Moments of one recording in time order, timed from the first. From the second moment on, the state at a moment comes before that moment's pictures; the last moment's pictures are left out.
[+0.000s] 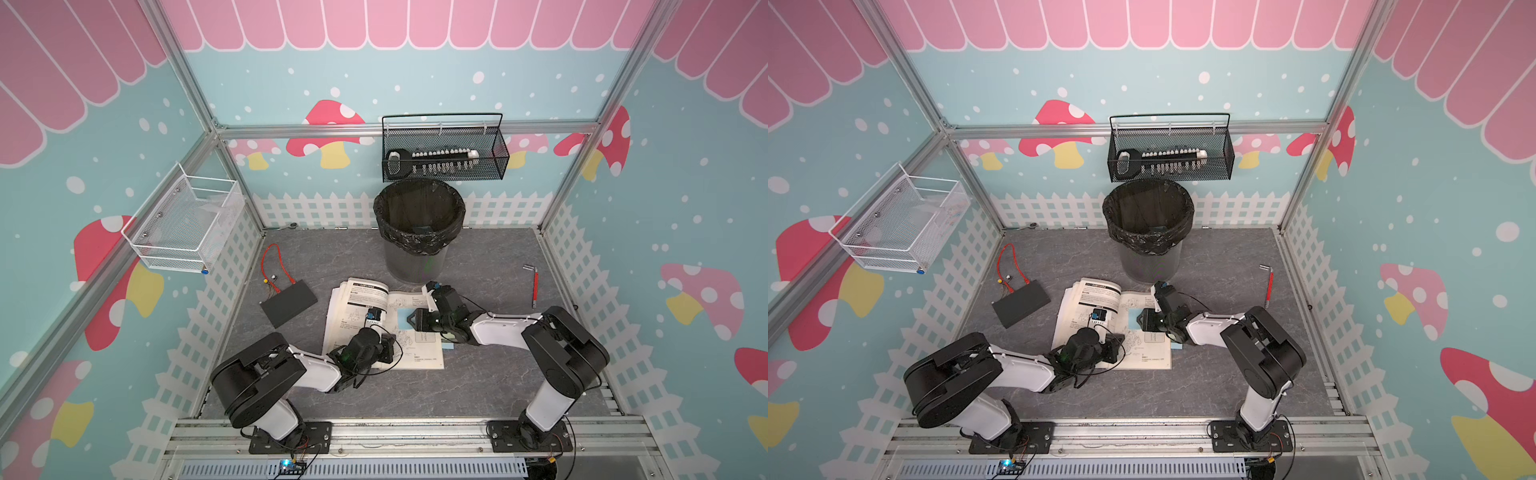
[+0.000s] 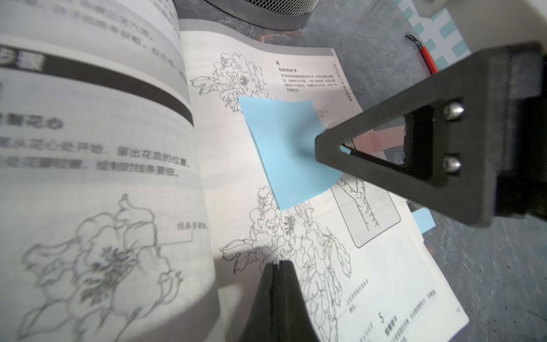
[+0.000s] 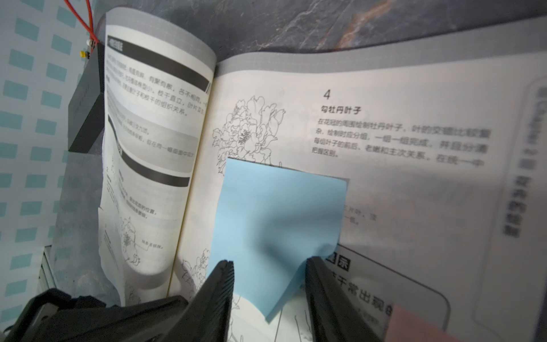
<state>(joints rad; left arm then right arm) -0.82 1.58 0.35 0.66 -0.08 -0.59 0.64 1.72 0.78 0.16 -0.22 0.63</state>
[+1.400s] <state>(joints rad) -0.82 1.58 0.33 0.70 -0.07 -0.59 0.64 1.67 0.74 0.09 -0.18 0.69</state>
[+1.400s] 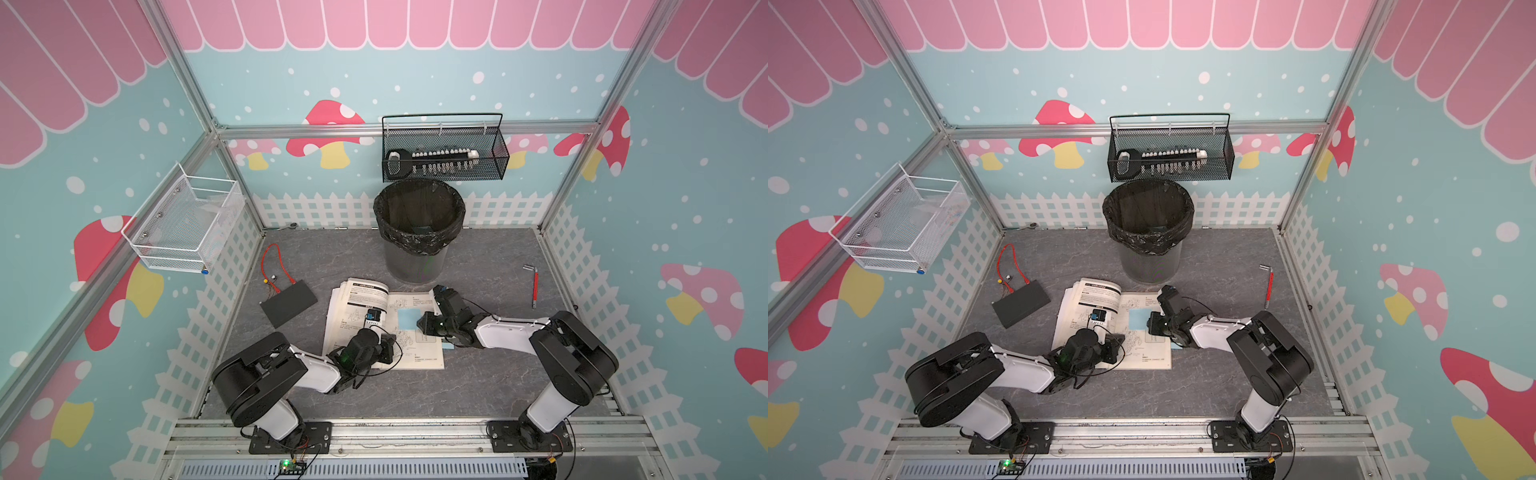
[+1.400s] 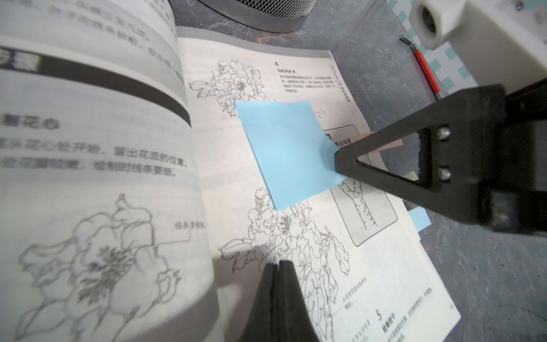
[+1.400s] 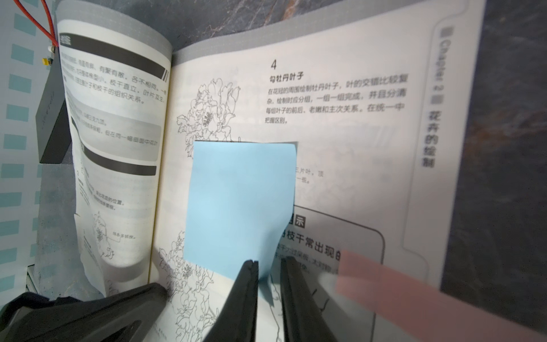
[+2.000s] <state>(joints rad) -0.82 1.58 0.33 0.70 -0.07 -0.59 0.65 1.59 0.78 0.03 -0.10 0.67</state>
